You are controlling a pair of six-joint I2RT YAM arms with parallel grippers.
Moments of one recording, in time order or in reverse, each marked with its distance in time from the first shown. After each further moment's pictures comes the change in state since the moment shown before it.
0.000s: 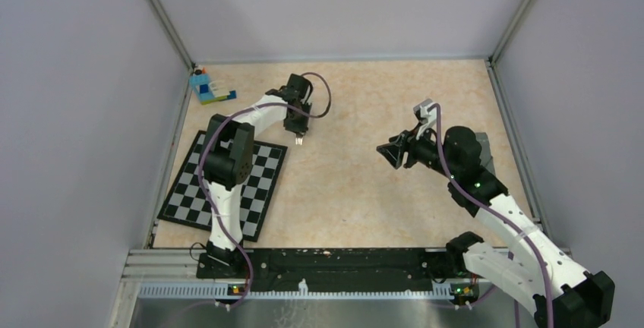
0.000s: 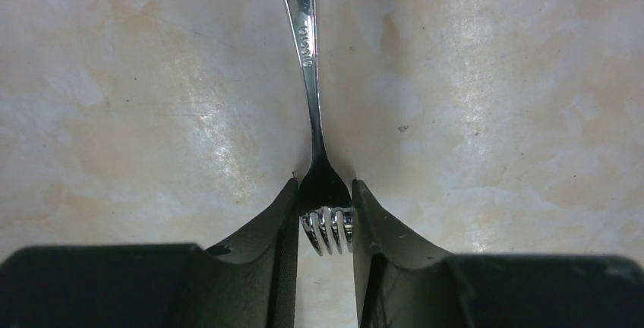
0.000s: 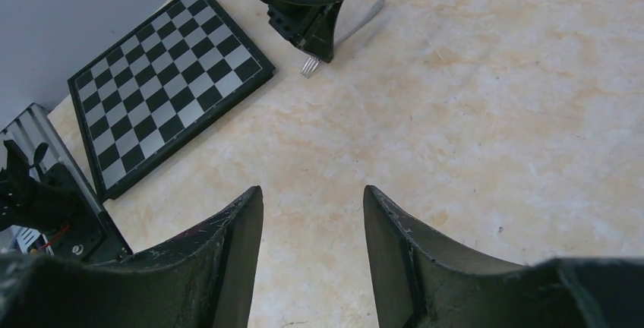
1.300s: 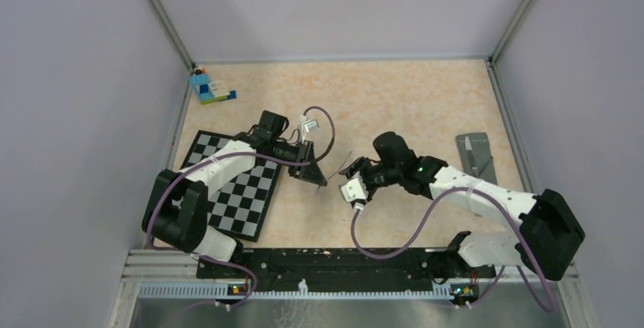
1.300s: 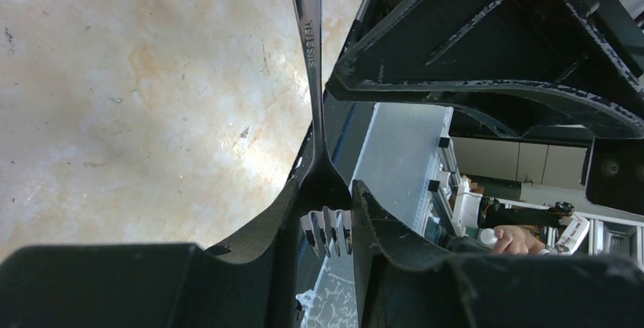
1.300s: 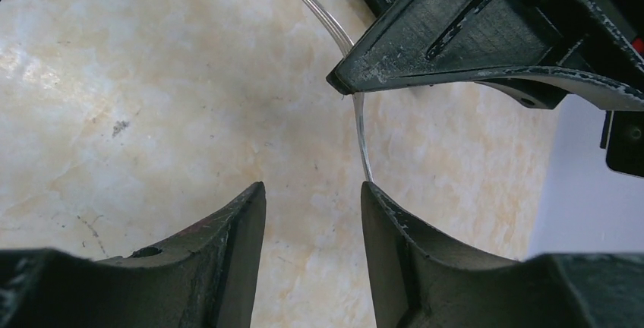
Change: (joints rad) left arm -0.018 -0.617 -0.656 0.143 1.135 -0.079; right arm 0.345 0.422 0.108 -0.174 -0.267 -1.462
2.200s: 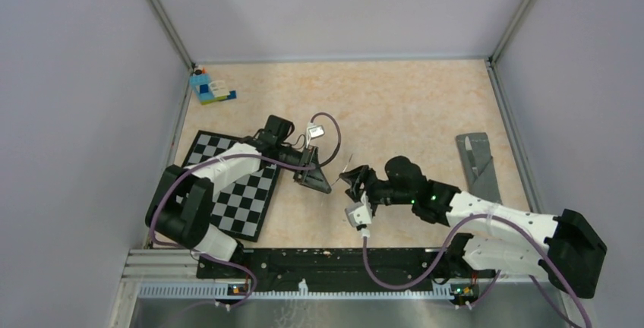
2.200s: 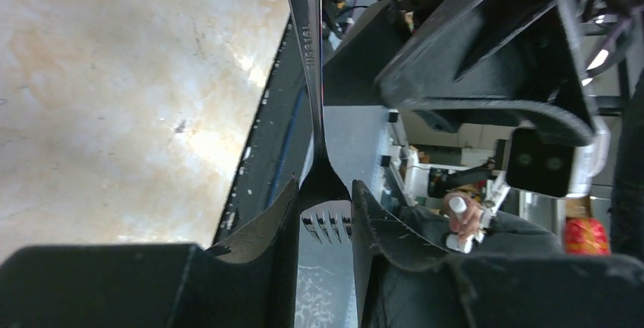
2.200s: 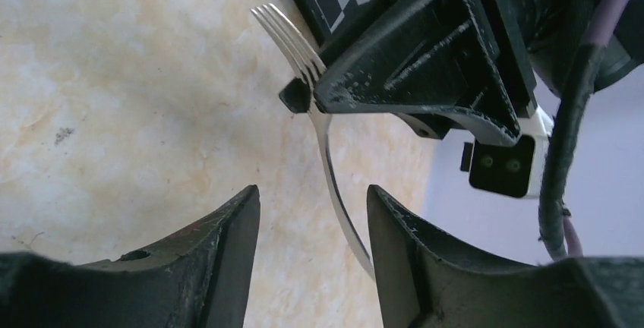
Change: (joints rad) left arm -0.041 0.034 -0.042 0.068 0.122 -0.068; right arm 0.120 -0.186 -0.206 0.244 0.190 -0.046
